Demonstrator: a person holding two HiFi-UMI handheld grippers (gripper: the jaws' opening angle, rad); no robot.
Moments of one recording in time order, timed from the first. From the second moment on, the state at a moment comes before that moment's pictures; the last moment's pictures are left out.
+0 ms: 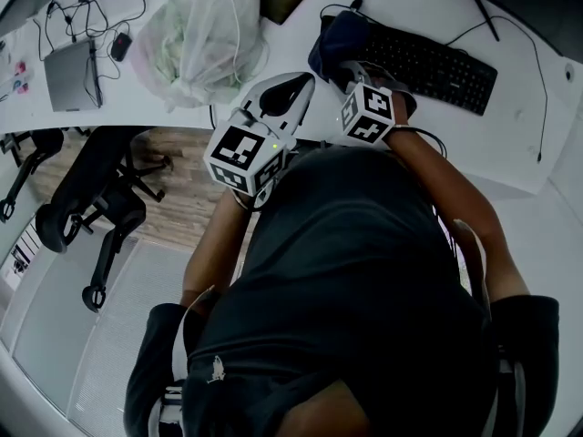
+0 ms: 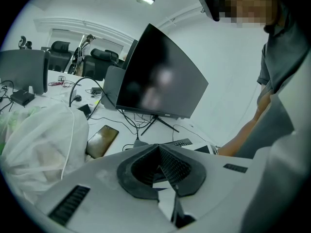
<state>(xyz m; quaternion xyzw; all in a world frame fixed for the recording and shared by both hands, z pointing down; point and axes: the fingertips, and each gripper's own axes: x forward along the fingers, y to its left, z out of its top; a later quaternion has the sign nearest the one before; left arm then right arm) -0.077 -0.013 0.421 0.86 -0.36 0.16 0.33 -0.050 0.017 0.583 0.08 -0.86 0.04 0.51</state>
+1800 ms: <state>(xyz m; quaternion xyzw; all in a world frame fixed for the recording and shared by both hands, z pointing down) -0.067 -0.007 0.454 0.86 -0.33 0.19 0.34 0.071 0.021 0.585 0.17 -0.81 0.11 0.54</state>
